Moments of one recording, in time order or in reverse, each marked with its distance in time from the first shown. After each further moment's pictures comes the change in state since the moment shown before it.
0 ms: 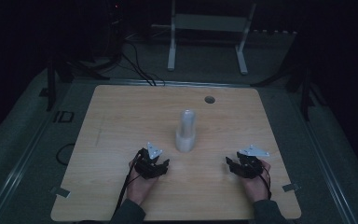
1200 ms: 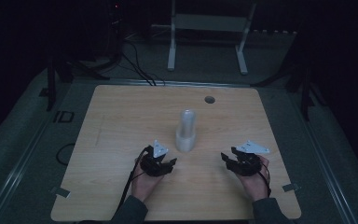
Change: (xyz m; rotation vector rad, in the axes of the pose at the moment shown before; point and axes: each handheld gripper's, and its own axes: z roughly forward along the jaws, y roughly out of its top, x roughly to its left) left arm -0.011 0.017 0.004 -0.045 -0.131 0.055; right arm 0.024 0.035 -0.028 -0.063 0.067 -0.060
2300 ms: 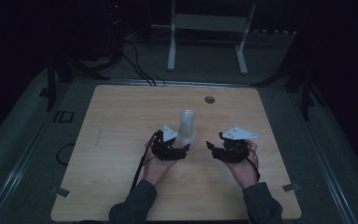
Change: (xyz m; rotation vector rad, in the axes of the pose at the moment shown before) left arm 0.000 0.052 0.019 -0.121 -0.008 -0.027; right arm 0.027 0.059 0.007 -0.065 0.064 -0.091
